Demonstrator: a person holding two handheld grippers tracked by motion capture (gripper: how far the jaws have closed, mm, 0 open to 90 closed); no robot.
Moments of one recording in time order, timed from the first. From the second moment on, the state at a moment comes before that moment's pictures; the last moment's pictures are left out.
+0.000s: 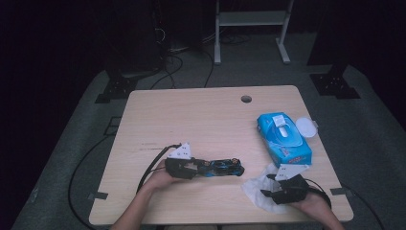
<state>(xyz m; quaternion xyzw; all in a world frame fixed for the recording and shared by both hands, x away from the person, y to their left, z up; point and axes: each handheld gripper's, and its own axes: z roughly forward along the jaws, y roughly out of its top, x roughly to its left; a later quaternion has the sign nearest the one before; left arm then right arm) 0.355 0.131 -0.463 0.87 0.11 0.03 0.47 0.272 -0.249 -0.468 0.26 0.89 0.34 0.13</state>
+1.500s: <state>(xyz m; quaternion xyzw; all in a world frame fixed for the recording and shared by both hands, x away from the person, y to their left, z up) 0.356 0.133 -0.466 0.87 0.10 0.04 0.48 0.327 -0.100 -0.419 0.29 0.86 0.41 0.13</state>
